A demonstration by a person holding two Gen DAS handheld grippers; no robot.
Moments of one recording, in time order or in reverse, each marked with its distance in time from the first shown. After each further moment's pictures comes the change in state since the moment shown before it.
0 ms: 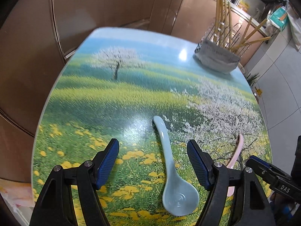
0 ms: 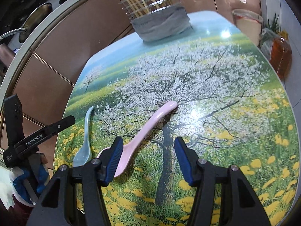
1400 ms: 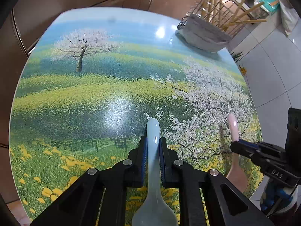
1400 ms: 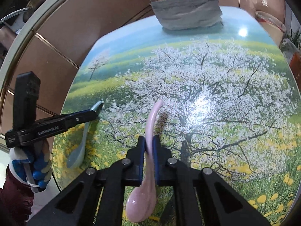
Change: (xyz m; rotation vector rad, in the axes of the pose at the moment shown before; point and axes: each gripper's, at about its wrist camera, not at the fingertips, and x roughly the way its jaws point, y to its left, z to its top) left arm 0.039 -0.008 0.022 0.104 0.157 -0.163; right arm 0.036 0.024 0.032 -0.152 0.104 0.038
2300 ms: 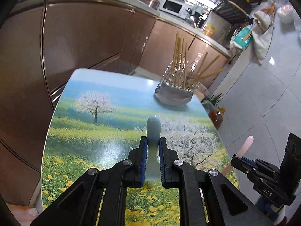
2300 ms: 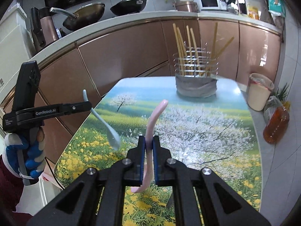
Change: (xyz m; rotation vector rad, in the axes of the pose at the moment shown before) left arm -0.143 -0.022 -0.020 0.007 -0.388 -0.066; right arm -0.134 0.074 -0.035 -0.216 -0.366 -0.118
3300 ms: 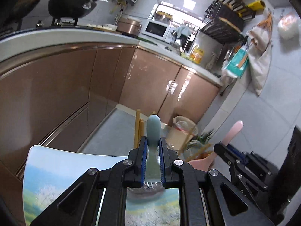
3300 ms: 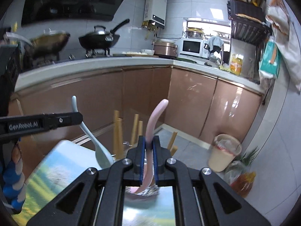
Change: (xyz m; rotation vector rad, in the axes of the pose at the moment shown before) left arm 0.132 -0.088 0.213 0.055 -0.166 -0.065; right arm 0.088 -0.086 0.237 -0.190 -0.224 -0.333
